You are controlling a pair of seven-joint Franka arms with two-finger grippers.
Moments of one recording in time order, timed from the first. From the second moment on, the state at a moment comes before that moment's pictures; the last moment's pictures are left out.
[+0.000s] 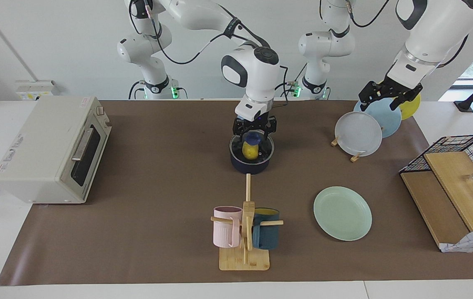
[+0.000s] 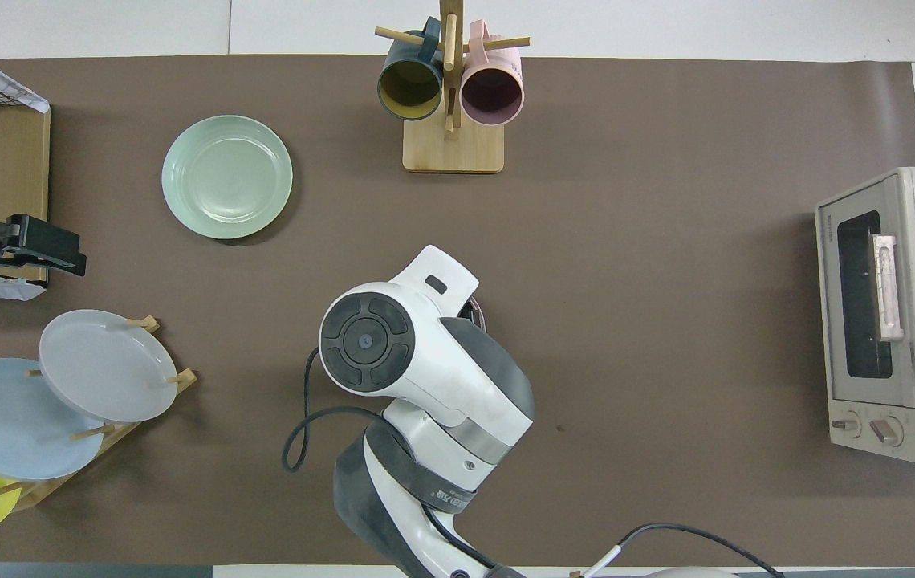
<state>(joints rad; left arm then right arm) -0.08 0.00 -0.02 -1.54 -0.02 1.45 -0.06 0.74 0.34 0.03 -1.65 -0.12 2.02 0.72</state>
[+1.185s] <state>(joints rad) -0.08 0.00 -0.02 -1.54 -0.02 1.45 -0.06 0.74 0.33 0.03 -1.69 -0.12 2.04 0.72</state>
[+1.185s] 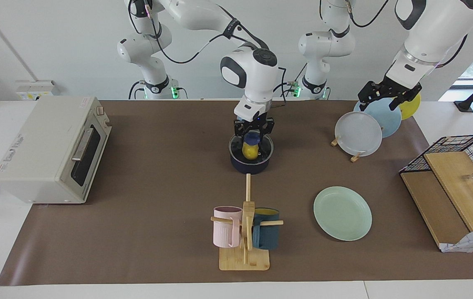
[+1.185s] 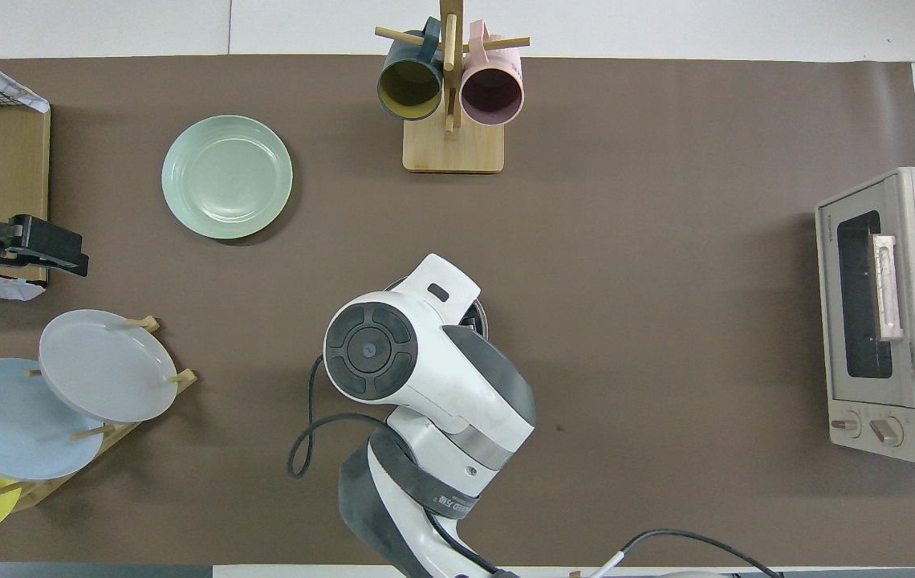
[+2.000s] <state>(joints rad) -0.12 0.00 -0.04 -1.55 -0.02 1.46 -0.06 0.46 0.29 0.01 -1.57 -0.12 1.89 0.32</state>
